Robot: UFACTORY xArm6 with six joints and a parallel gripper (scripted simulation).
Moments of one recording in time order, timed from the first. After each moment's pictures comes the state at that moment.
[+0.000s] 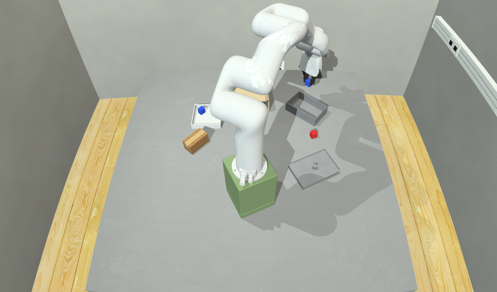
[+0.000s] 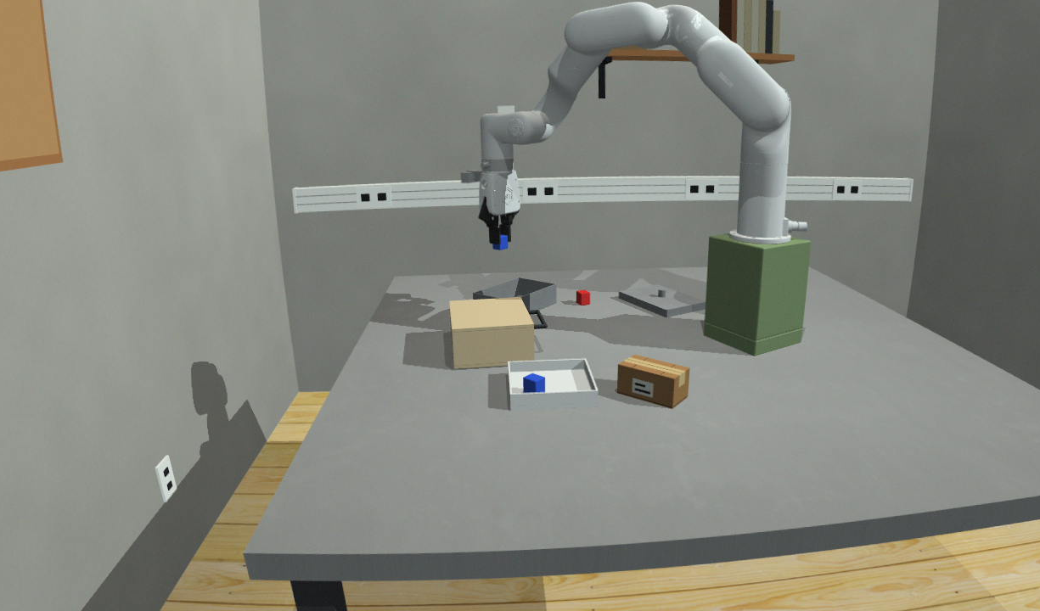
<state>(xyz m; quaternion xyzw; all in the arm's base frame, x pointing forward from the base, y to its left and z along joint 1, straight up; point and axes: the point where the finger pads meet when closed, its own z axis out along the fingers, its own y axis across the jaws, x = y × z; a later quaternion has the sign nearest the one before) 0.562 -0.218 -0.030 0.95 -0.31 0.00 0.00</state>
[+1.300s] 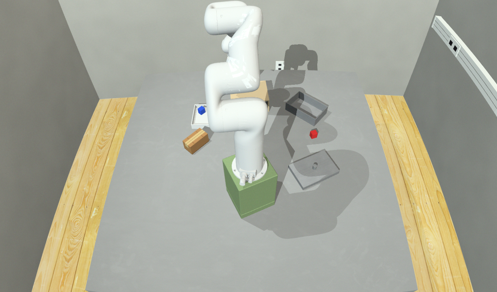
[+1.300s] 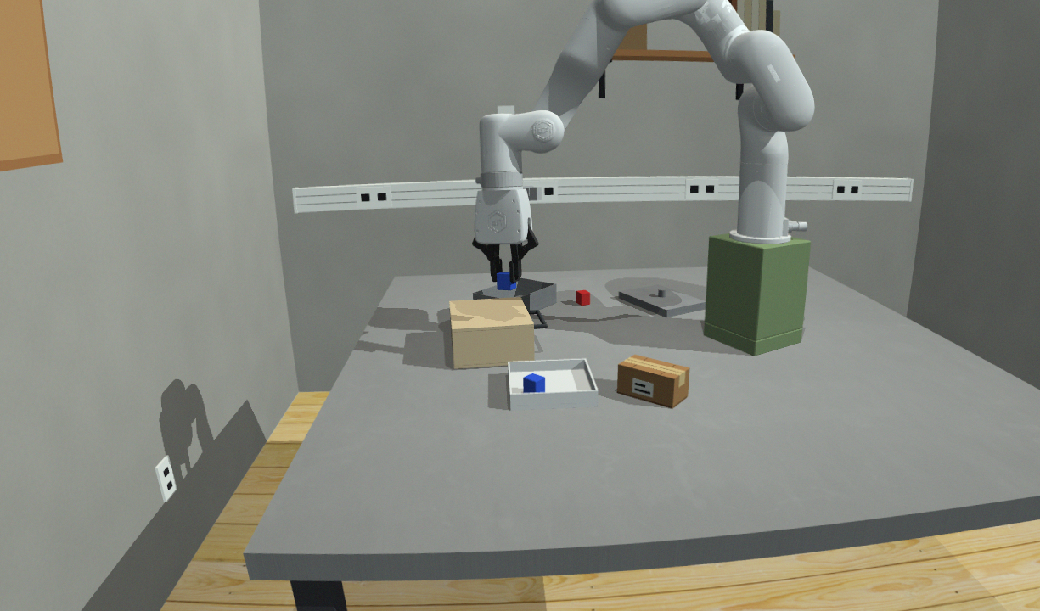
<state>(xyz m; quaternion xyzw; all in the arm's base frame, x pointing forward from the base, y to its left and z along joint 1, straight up) 0.511 0.140 -0.034 0.58 -0.81 -0.04 -0.02</state>
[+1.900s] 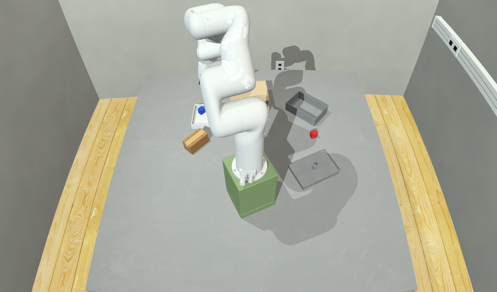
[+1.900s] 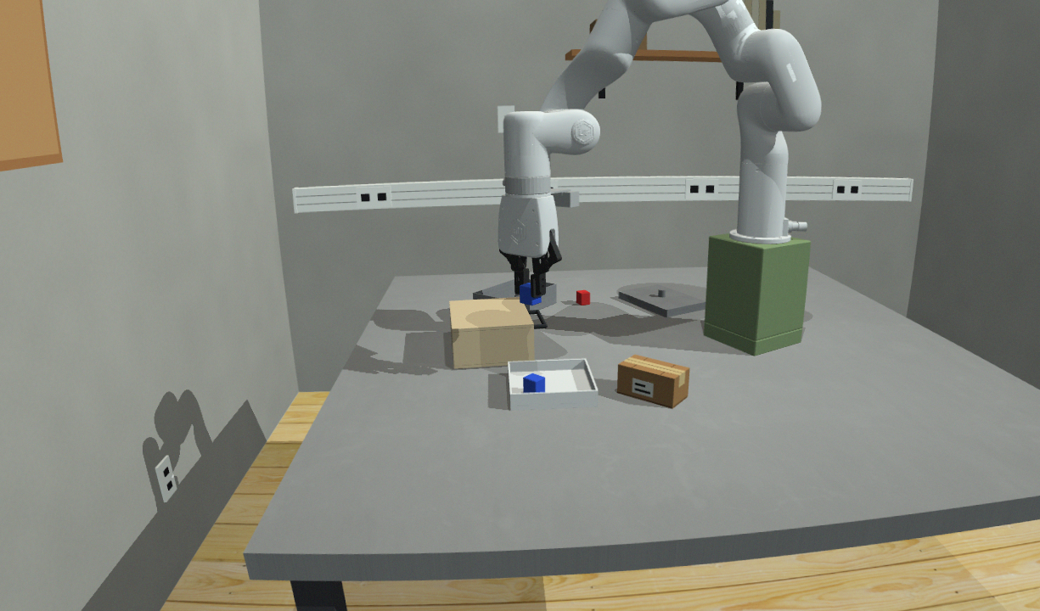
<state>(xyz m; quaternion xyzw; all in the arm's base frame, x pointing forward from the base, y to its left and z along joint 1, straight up) 0.460 0.240 -0.032 0.44 -0.90 0.00 0.00</state>
